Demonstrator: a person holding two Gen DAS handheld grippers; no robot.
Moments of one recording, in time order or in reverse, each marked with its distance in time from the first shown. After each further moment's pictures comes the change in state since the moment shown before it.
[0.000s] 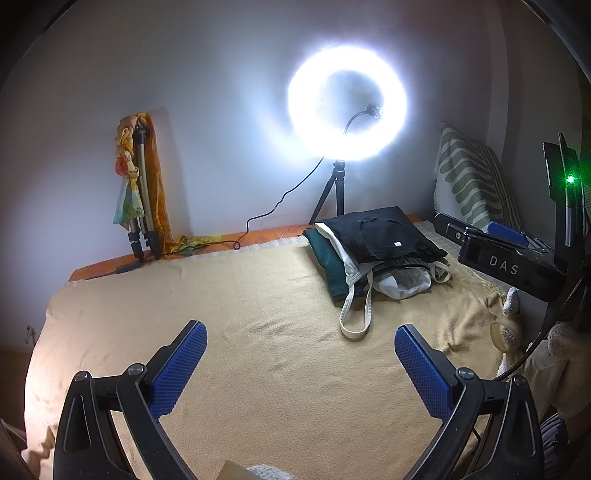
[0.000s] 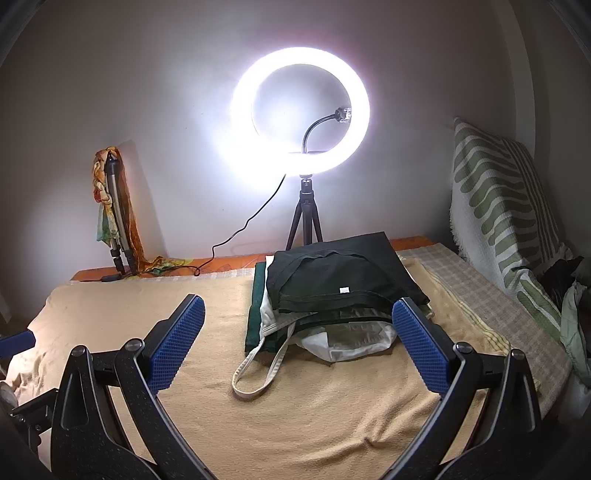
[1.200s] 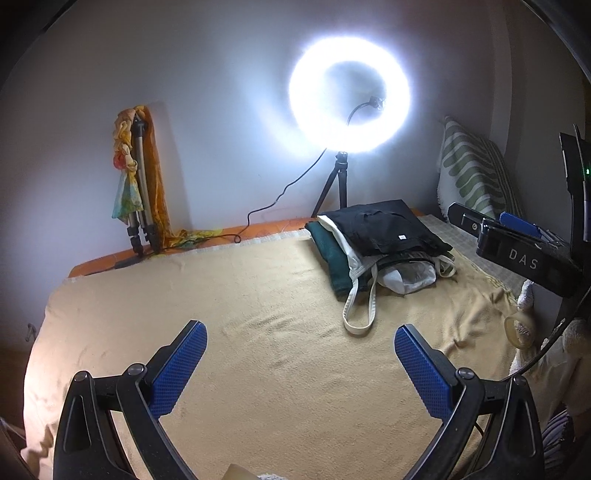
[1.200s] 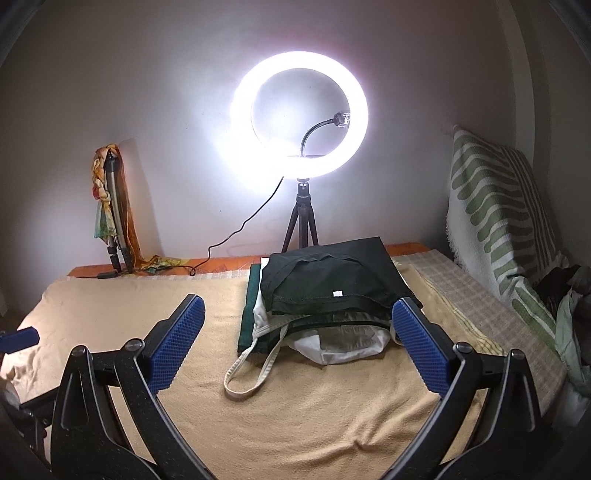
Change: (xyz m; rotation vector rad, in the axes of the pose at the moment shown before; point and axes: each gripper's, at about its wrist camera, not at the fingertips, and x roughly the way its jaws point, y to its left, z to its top) left arm 0.010 -0.002 -0.003 0.001 0.020 0.019; right arm -0.001 -0.001 0.001 -0.015 -0.016 -0.006
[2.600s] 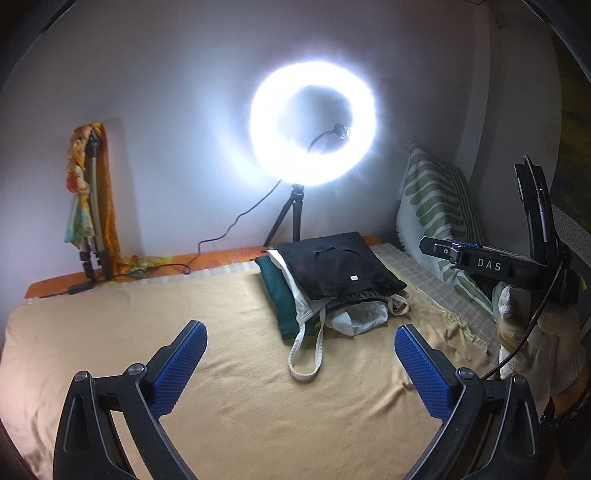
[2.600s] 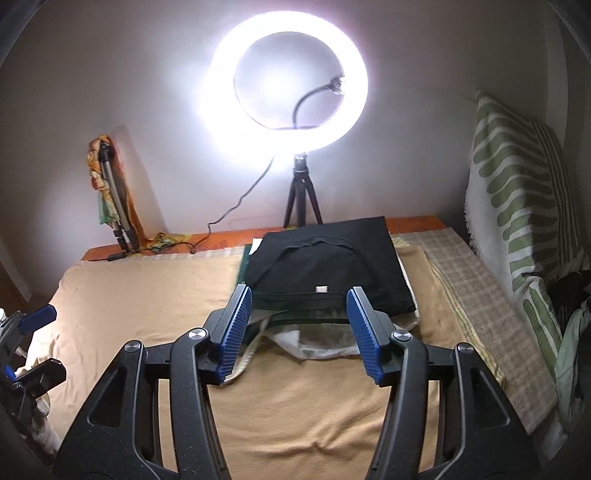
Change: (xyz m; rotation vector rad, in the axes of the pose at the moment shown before) left arm 0.002 -0.016 0.050 -0.035 -0.054 -0.180; right arm 0.027 -0.056 0.049 -0.003 0.197 0.110
